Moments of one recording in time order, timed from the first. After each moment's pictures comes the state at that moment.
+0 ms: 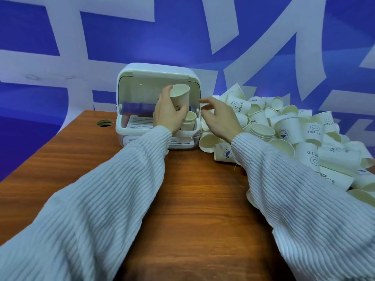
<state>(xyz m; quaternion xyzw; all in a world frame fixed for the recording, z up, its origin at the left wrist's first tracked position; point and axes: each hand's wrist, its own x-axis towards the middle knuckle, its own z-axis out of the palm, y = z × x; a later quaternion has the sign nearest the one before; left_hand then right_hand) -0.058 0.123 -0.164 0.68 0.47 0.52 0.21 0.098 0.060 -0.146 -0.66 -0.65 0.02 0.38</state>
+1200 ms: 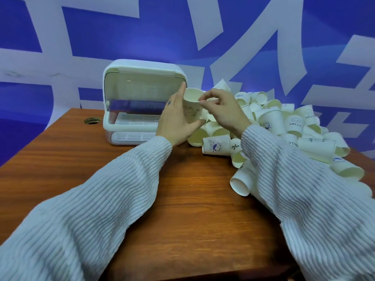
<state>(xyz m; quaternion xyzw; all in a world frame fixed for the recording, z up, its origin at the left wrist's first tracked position) -0.032 0.085 -0.181 0.78 0.36 0.47 0.18 0.124 0.022 -0.123 -0.58 -0.65 0.12 0.47</state>
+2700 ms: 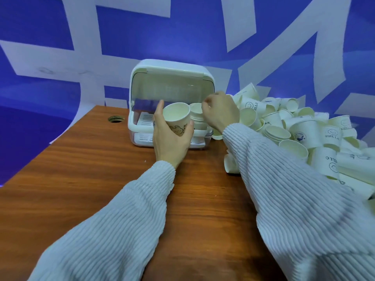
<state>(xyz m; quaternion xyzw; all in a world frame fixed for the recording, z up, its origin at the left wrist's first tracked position) -0.085 0.068 -0.215 0.58 0.45 0.63 0.24 0.067 0.106 -0.143 -0.72 -0.62 -0.12 0.29</state>
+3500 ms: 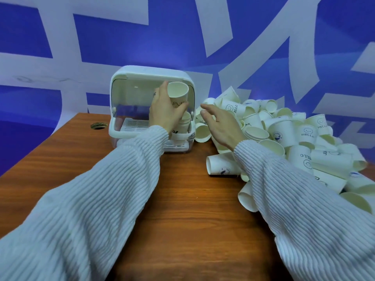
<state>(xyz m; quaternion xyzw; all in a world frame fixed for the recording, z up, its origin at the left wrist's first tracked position) -0.046 0.133 -0.151 0.69 0.47 0.53 0.15 0.125 0.052 -0.152 -0.64 -0.68 0.02 0.36</state>
